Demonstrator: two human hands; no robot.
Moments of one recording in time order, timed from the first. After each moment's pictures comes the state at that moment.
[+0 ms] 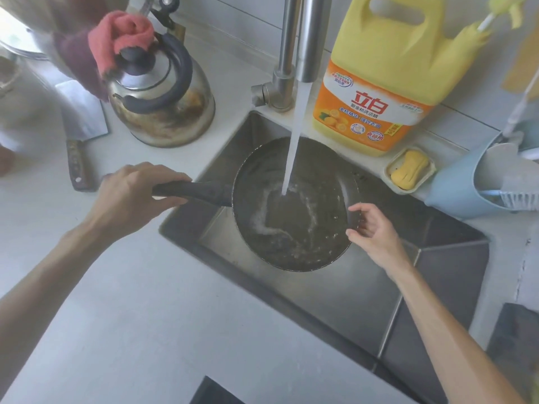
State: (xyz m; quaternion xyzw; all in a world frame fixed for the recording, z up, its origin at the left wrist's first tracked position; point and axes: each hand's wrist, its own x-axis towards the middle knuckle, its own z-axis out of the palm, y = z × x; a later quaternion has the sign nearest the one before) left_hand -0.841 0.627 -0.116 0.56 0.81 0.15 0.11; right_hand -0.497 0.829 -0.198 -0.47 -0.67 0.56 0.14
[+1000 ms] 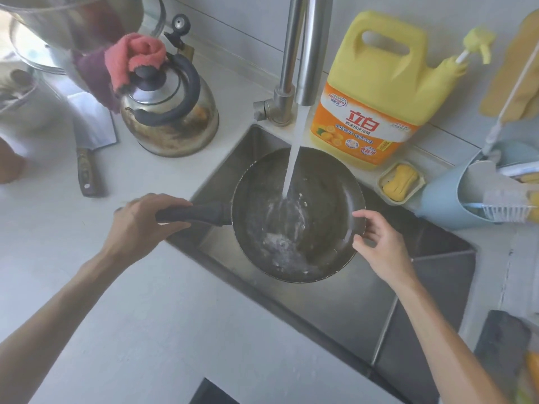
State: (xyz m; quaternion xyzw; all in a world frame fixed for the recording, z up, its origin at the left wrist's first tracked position) left_hand -0.825 0.602 -0.135 0.46 0.84 0.21 0.16; right_hand -0.489 0.822 -0.167 -0.48 -0.73 0.46 0.15
